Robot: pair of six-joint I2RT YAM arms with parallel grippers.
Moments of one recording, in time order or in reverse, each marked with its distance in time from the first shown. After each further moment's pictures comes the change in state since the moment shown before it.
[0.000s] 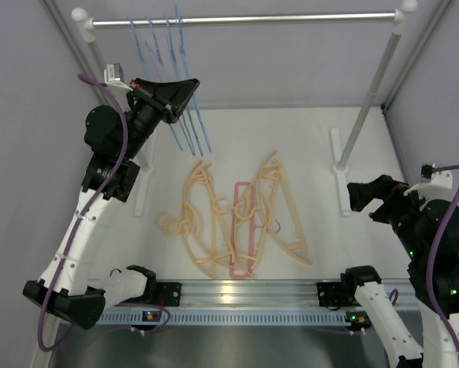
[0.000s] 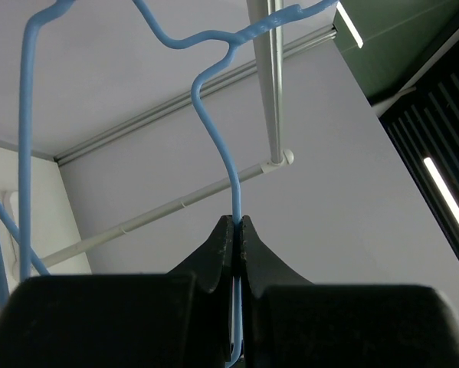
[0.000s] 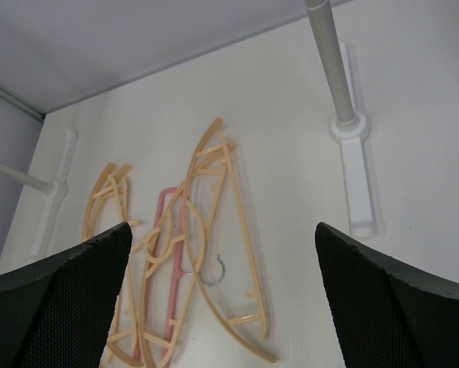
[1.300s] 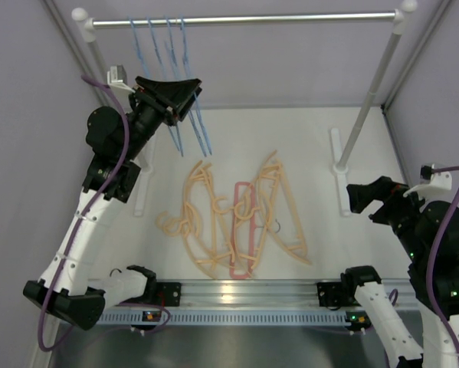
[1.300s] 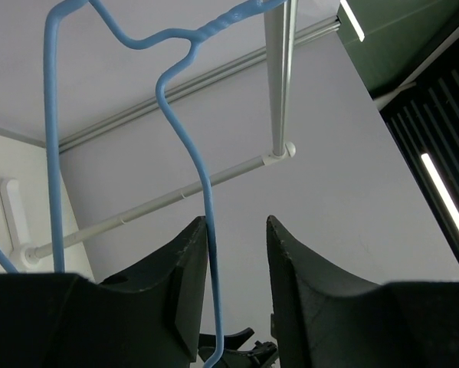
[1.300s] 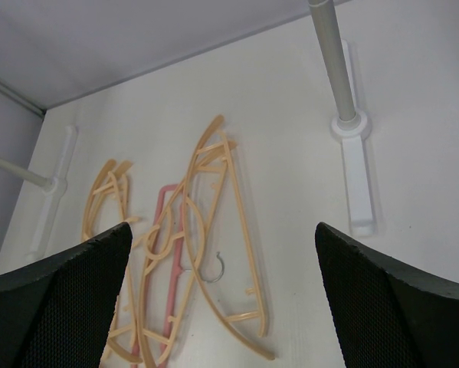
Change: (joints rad) left arm 0.000 -0.002 -0.020 0.000 0.022 -0.018; right arm 0.000 -0.006 0.000 -0.008 -0.004 -0.008
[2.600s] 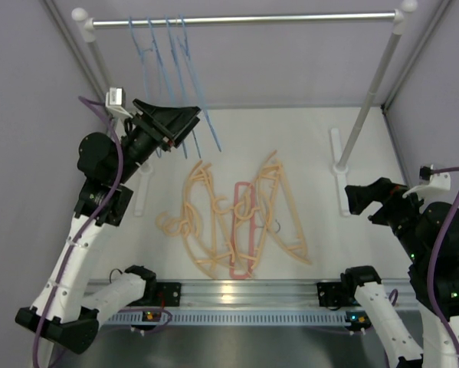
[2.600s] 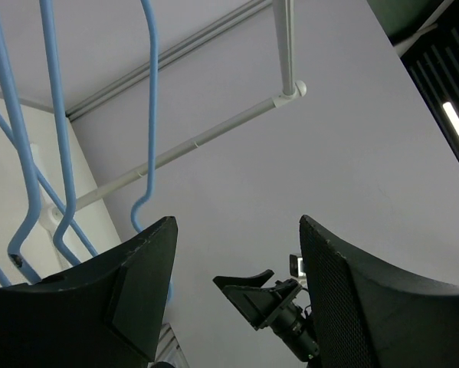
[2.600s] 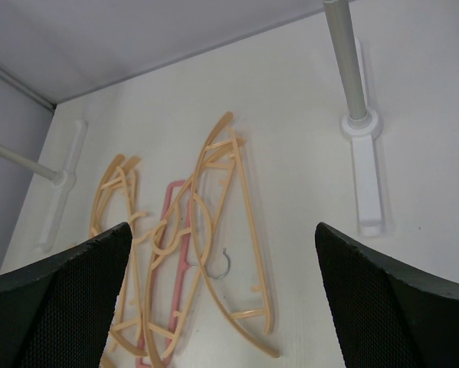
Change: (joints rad) left arm 0.000 -0.171 -0.162 -0.032 0.100 0.081; right arm 0.000 -0.005 0.000 0.000 -0.036 0.003
